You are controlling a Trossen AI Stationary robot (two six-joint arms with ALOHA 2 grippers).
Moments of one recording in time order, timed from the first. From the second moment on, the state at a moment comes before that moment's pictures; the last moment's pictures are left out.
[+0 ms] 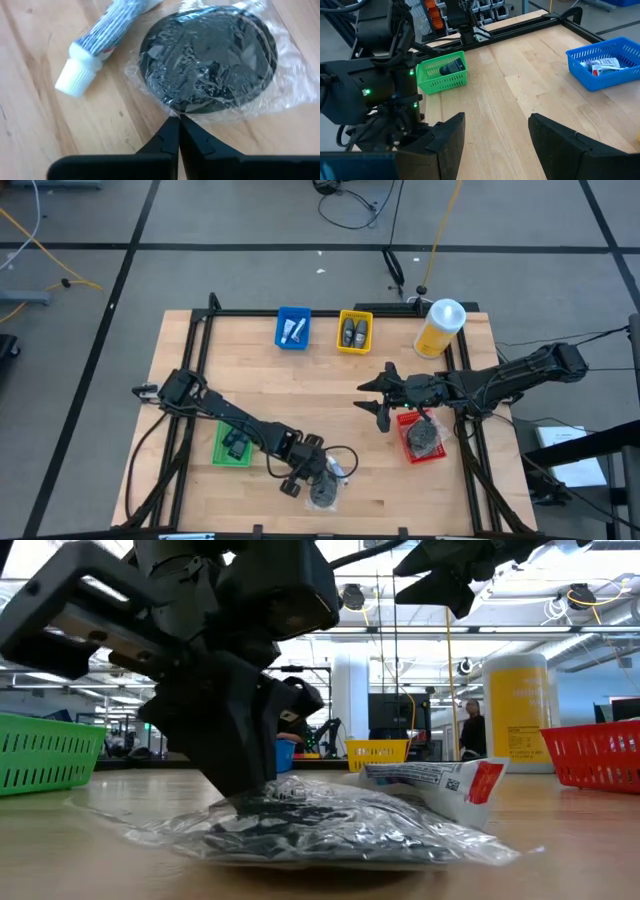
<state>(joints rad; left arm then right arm) -0.39 2.04 1.25 -0.33 0.18 0.00 0.20 1.13 0.74 0.00 0.28 0.36</state>
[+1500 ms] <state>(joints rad) -0.39 1.66 1.25 -0.14 -0.41 -0.40 0.43 1.20 0.74 0.01 0.20 0.46</state>
